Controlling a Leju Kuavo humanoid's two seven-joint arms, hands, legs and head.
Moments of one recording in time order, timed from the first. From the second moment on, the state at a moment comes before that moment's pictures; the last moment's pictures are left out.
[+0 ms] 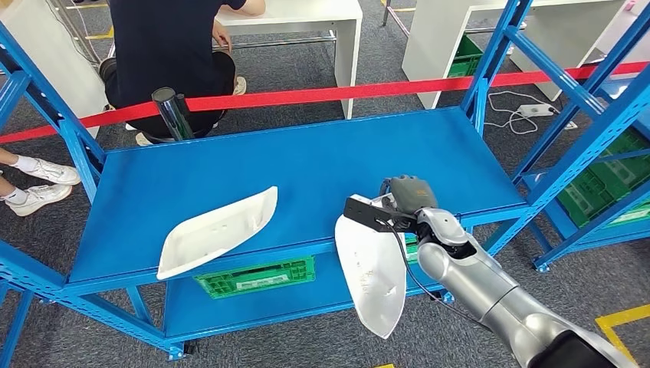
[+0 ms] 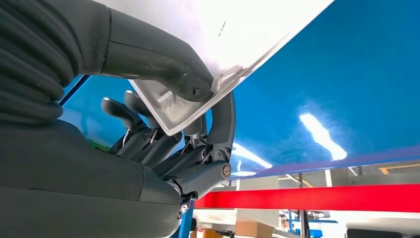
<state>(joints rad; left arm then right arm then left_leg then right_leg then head) -0.11 -0.04 0.35 -0.20 -0.59 -0.55 0.12 -0.55 -0.25 0.68 -0.98 0.72 -0.03 0.07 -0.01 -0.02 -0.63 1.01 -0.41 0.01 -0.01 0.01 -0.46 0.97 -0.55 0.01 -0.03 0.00</state>
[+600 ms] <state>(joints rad) -0.11 -0.04 0.35 -0.20 -0.61 -0.55 0.13 -0.54 -0.25 0.66 -0.98 0.71 -0.03 0.07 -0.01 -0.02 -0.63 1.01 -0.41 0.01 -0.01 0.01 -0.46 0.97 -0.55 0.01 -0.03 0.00</state>
